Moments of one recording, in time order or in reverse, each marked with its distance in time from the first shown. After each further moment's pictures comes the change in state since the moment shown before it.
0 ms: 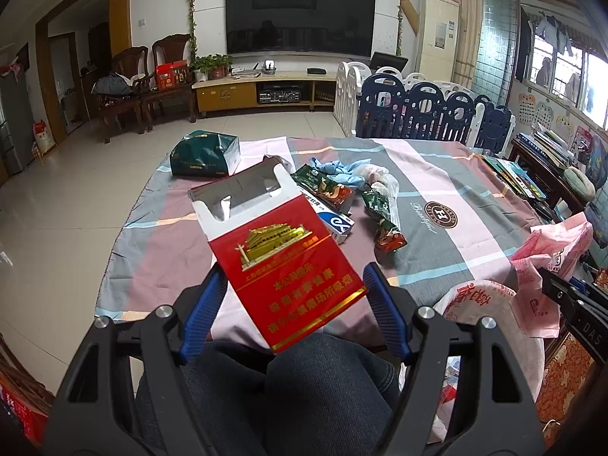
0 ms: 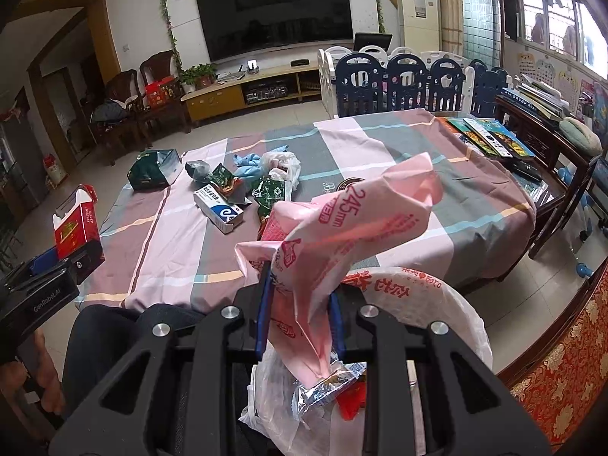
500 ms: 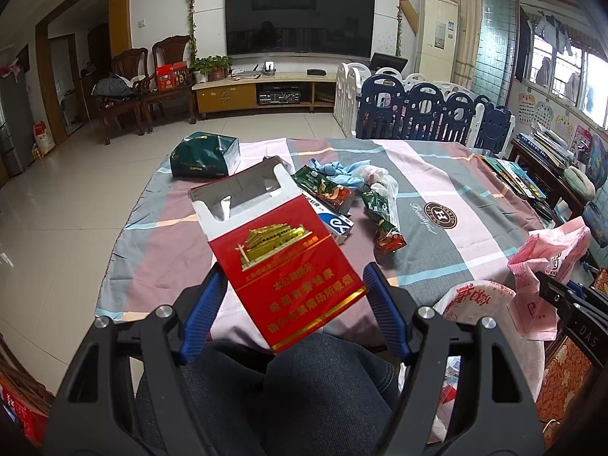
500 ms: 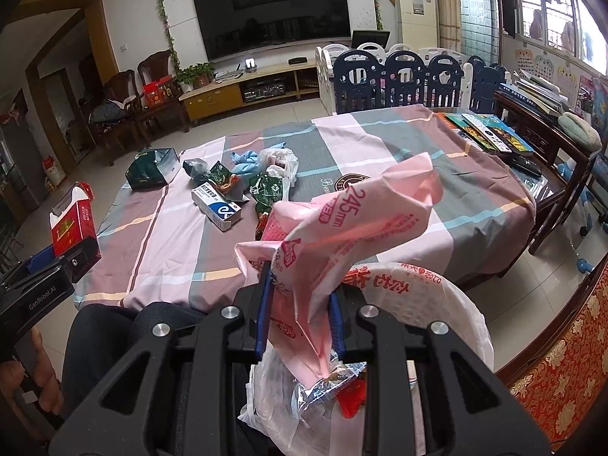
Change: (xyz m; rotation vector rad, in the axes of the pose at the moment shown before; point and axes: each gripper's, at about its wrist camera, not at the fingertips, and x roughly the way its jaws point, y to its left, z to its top) left arm 0.000 -0.001 0.000 0.002 -0.005 0.001; right arm 0.004 -0.003 -0.003 0.010 0.006 -0.001
